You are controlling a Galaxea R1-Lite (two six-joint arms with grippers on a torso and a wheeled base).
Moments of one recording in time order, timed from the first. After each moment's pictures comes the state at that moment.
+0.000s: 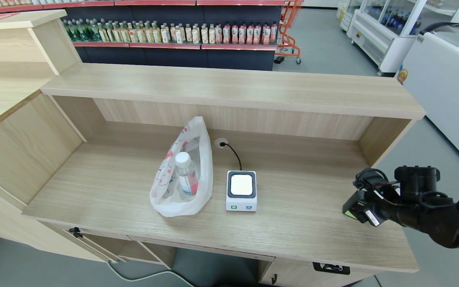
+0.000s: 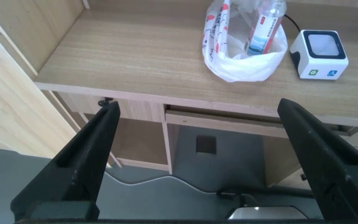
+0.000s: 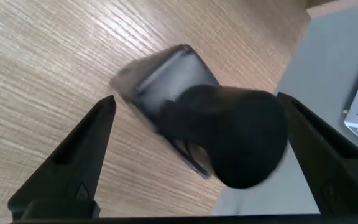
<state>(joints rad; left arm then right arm) 0.00 0.00 0.00 0.00 -0.01 0.00 -0.02 2.02 -0.61 -0.86 -0.05 -0.66</state>
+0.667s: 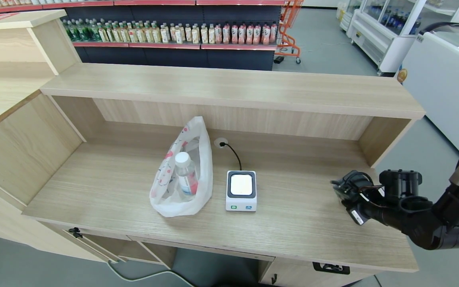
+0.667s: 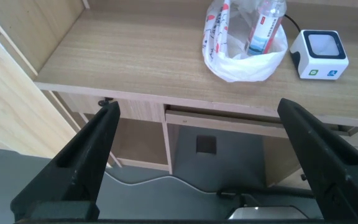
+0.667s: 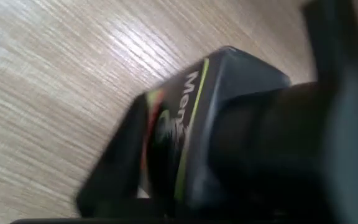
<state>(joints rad) 0.00 0.00 0.00 0.00 -0.01 0.00 0.01 2.14 -0.64 -1.00 0.02 -0.66</state>
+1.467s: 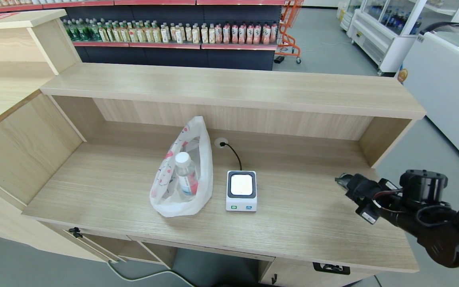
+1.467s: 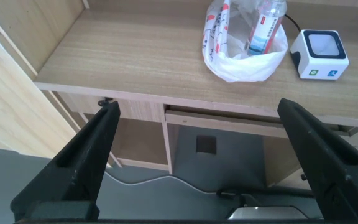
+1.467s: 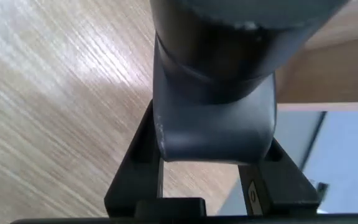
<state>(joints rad) 0.00 0.00 0.00 0.00 -0.01 0.00 0.01 2.05 -0.46 -1.28 0.07 -1.00</state>
